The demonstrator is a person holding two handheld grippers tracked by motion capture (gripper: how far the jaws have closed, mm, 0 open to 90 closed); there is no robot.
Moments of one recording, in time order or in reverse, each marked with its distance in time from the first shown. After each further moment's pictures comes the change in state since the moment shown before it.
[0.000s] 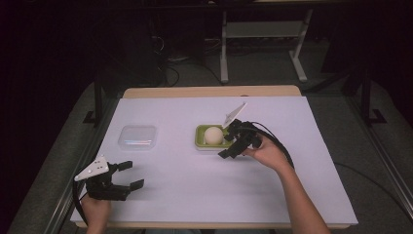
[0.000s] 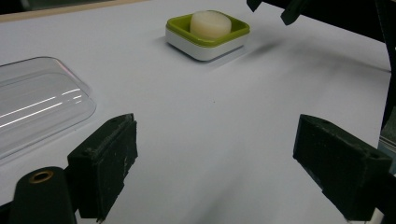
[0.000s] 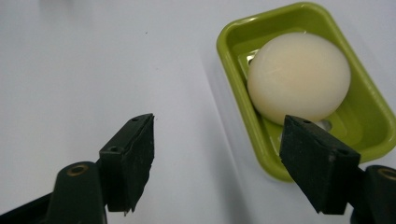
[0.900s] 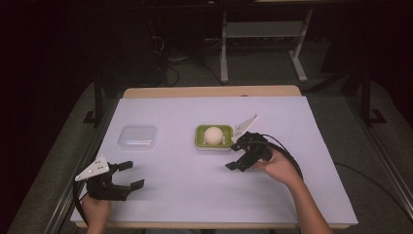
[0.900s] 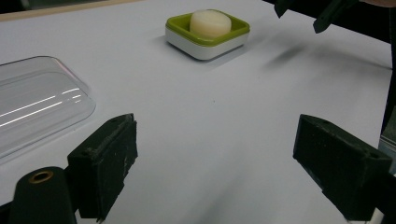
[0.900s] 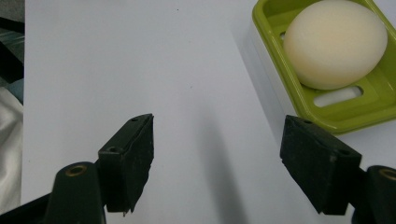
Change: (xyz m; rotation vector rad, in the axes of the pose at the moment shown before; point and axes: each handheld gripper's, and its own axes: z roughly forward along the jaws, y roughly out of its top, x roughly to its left) left arm -0.001 0.000 0.001 0.003 0.001 -0.002; right arm 0.028 -0.031 -0.014 -0.029 -0.010 -0.024
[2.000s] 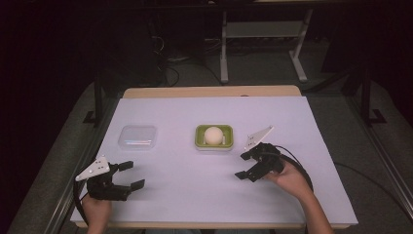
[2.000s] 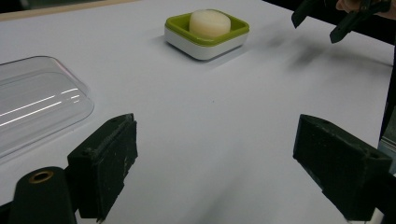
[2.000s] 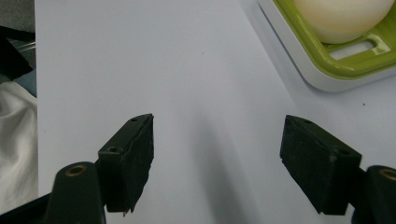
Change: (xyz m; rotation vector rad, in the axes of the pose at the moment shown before) left arm 0.000 0.000 0.001 0.000 -0.001 -0.001; right arm 0.015 -0.039 -0.011 -0.021 -0.008 0.053
